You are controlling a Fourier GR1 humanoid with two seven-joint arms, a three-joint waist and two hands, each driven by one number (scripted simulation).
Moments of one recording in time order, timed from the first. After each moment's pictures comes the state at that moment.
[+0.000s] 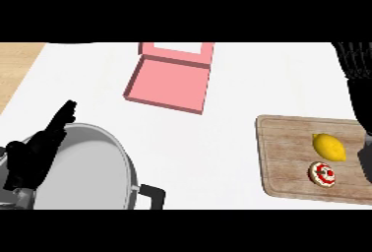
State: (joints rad) left arm -0.01 0.53 -0.18 -1.63 0.19 0.17 0.16; right arm -0.36 -0.50 0.02 -1.61 -0.23 -0.03 -0.18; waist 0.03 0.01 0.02
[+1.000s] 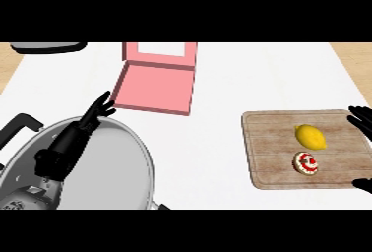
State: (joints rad) left arm -0.13 0.50 -0.33 -1.66 0.18 0.11 0.08; right arm 0.06 -0.87 0.09 -1.50 0.38 -0.18 -0.58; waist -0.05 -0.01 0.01
